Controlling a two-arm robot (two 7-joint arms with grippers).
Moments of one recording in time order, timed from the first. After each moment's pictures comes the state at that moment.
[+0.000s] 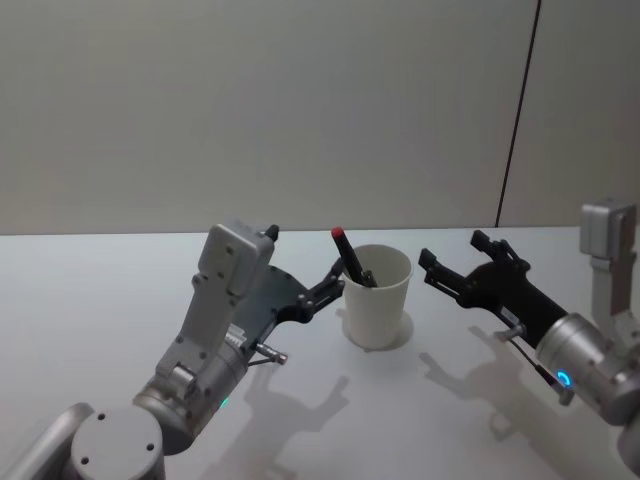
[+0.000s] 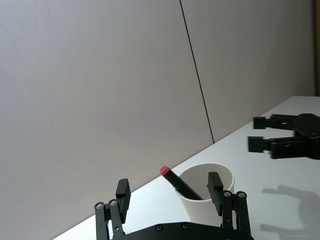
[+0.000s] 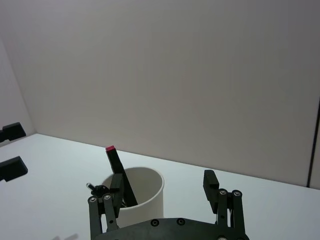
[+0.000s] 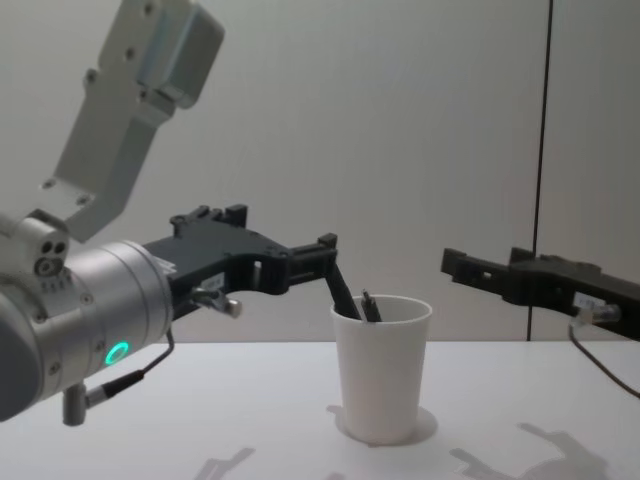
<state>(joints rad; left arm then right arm) -0.25 0.37 0.46 -1.61 -0.20 0.02 -0.04 0.32 0.24 -0.29 -1.31 0.43 -0.05 0.38</state>
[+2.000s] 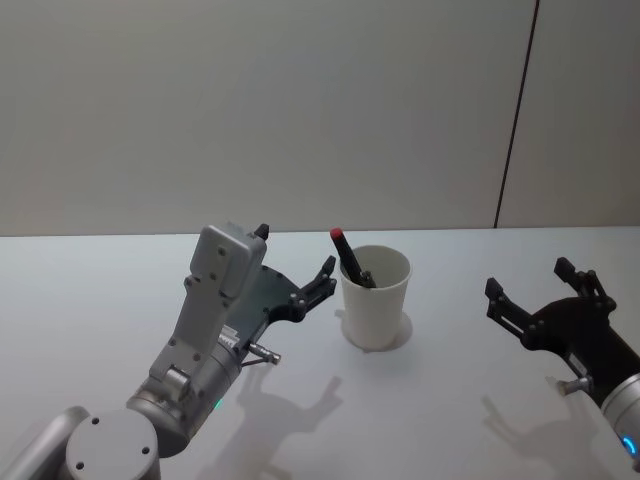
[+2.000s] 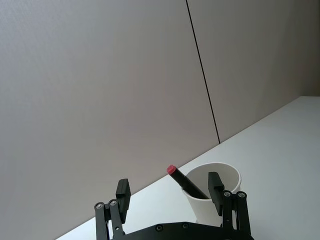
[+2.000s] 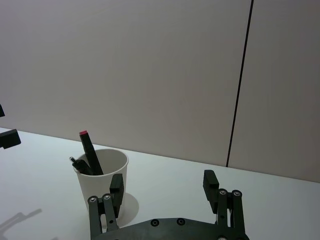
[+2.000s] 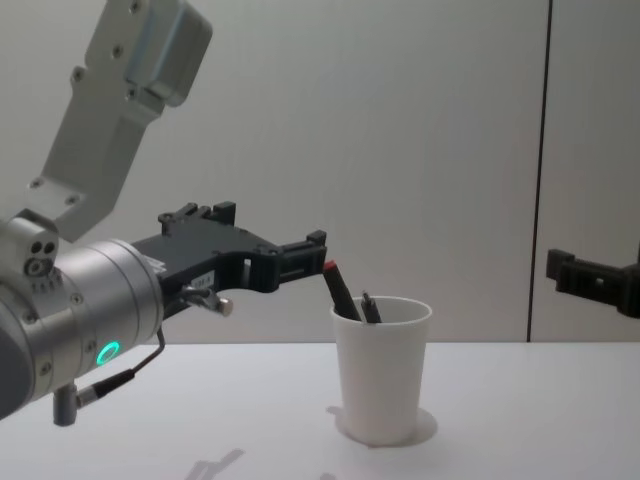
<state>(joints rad) -0.24 0.38 0.45 -1.63 -0.20 0.01 -0.01 -0.01 0.34 -0.23 -1.77 0.29 0.03 0.07</state>
